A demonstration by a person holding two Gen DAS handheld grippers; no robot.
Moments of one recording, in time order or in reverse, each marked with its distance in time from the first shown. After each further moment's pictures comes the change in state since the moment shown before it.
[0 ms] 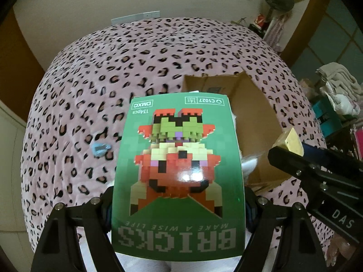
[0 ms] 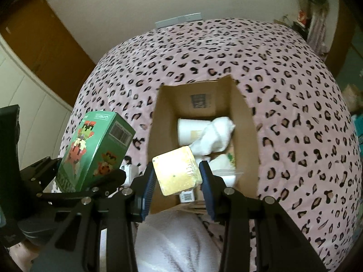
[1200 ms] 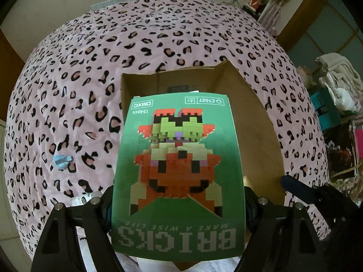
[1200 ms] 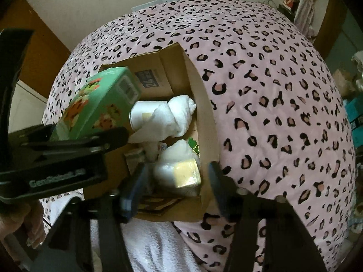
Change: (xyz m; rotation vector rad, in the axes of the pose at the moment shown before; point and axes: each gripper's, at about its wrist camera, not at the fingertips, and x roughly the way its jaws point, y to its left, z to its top) left arm 0.084 -0.058 0.049 0.025 0.146 -0.042; right arm 0.048 -0.057 -0.008 0.001 0.110 -0.113
